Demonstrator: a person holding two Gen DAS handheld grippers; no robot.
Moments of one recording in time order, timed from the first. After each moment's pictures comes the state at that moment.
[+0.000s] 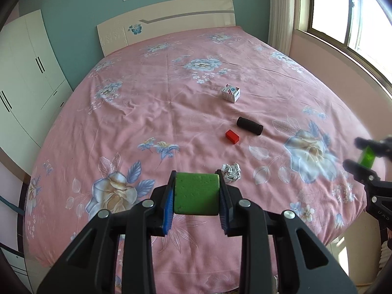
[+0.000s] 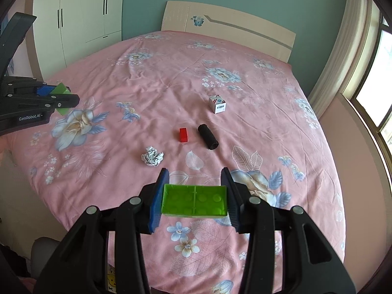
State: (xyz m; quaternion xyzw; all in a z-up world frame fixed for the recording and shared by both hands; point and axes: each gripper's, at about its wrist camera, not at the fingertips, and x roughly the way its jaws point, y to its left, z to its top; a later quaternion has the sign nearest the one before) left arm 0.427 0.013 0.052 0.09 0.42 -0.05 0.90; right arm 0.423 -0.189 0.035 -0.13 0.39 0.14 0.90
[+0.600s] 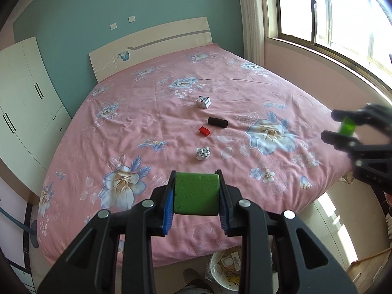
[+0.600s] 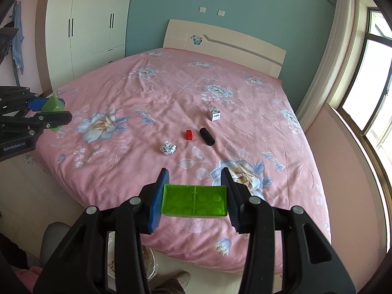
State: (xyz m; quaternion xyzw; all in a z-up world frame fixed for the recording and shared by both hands) left arm 0.250 -0.010 0.109 0.13 0.37 -0.09 0.92; right arm 0.262 -0.205 0.104 -0.13 0.35 0.13 0.92
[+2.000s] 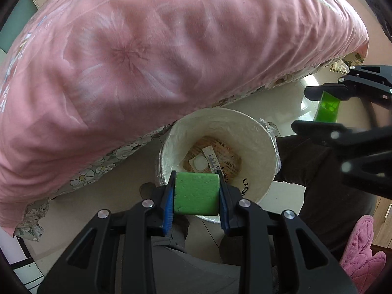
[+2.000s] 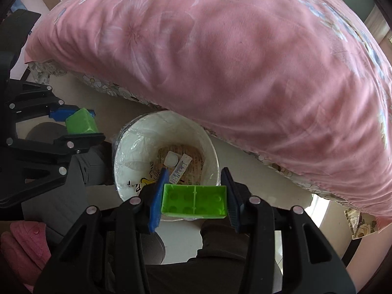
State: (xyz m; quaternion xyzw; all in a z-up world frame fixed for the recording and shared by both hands) left arm 0.199 -0.016 -0.260 0.14 0.64 -0.17 0.74; right arm 0.214 -0.134 -0.263 -0.12 0.61 0.21 0.75
